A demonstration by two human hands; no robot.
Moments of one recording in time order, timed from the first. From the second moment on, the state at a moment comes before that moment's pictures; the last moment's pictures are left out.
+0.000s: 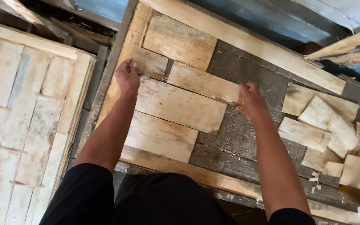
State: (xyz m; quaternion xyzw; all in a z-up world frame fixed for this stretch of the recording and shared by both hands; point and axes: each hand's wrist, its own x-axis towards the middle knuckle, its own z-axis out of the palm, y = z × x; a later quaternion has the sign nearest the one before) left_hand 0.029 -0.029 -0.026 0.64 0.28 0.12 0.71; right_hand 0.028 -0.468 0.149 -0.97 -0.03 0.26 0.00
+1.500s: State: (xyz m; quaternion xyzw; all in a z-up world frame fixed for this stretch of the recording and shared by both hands) left_hand 0.024 0.000 0.019 0.85 0.16 0.11 0.49; right_hand 0.061 -0.208 0.096 -0.95 -0.23 0.12 0.15
